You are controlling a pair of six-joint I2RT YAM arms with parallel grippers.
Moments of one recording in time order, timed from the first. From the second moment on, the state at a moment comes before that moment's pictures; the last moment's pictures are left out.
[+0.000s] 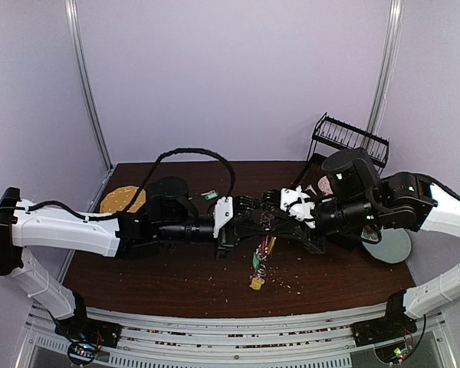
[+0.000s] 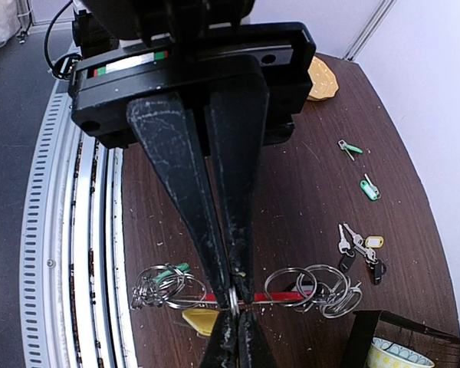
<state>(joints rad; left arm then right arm) -1.13 1.49 0.95 0.42 0.36 0.33 1.09 1.16 1.19 -0.66 -0.08 -0.40</state>
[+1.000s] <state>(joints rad) -1.13 1.46 0.86 0.66 0.41 0.29 0.84 1.06 0.87 -0.13 -0.64 -0.15</state>
